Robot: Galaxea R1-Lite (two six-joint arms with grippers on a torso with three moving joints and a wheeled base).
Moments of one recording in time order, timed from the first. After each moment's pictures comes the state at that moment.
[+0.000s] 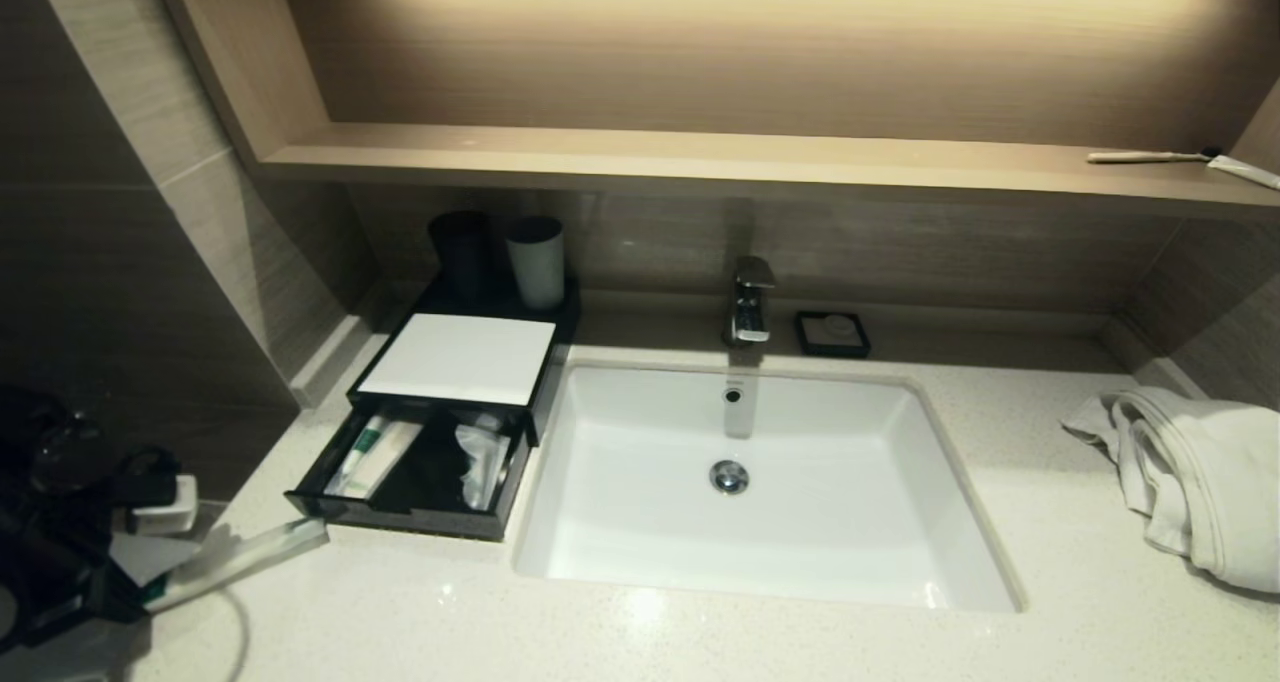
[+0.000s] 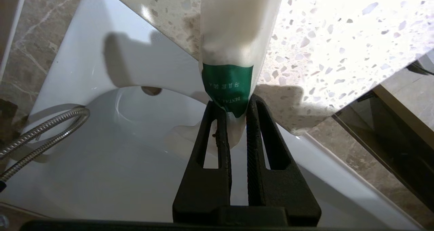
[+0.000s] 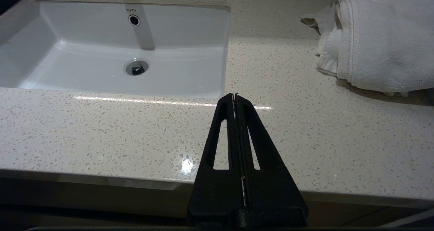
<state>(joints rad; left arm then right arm) 0.55 1.93 -1.09 0.57 -0.17 1.52 0.00 0.00 0.00 0.00 0.00 0.00</state>
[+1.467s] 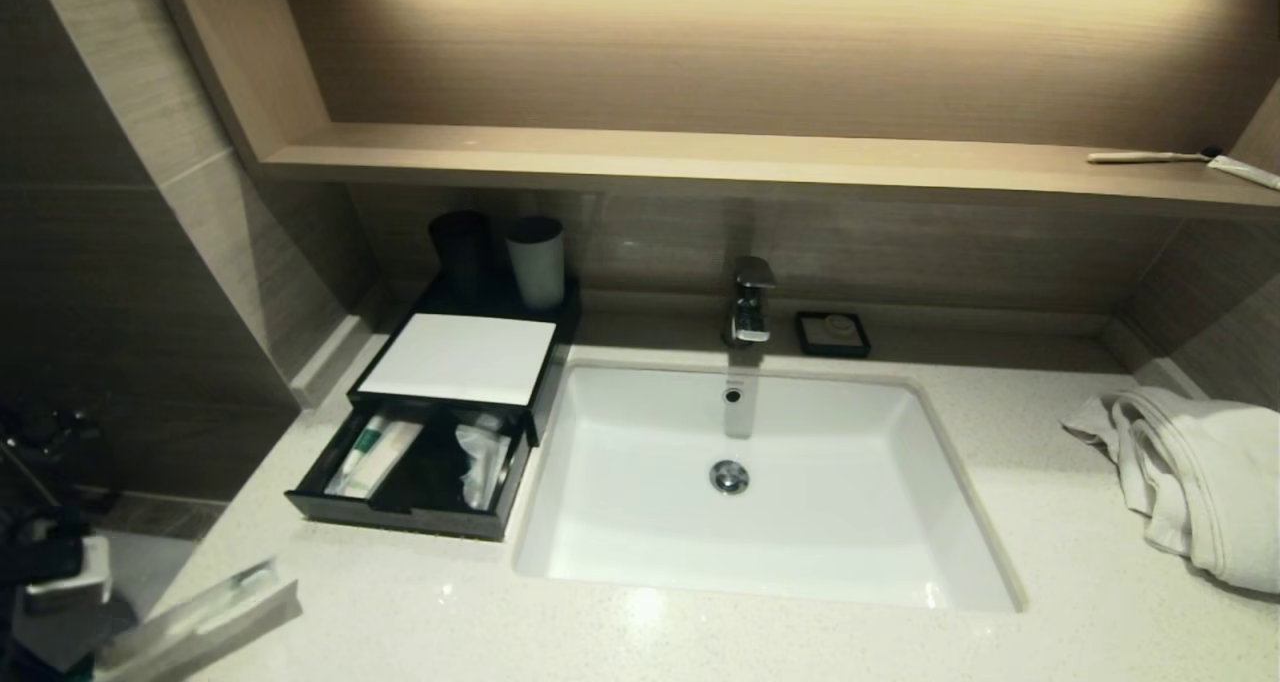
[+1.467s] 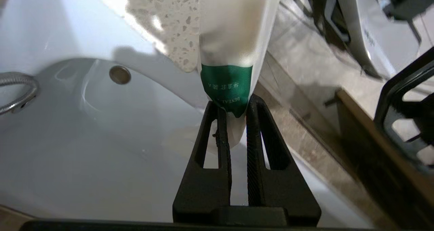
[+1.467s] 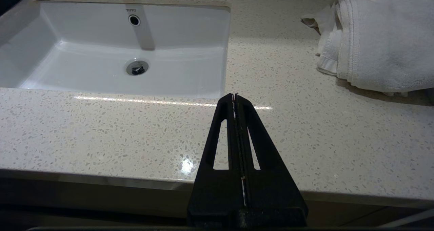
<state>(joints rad) 0.71 1.65 -0.83 0.62 -0.23 1.58 0.00 0.00 0.00 0.00 0.00 0.00</state>
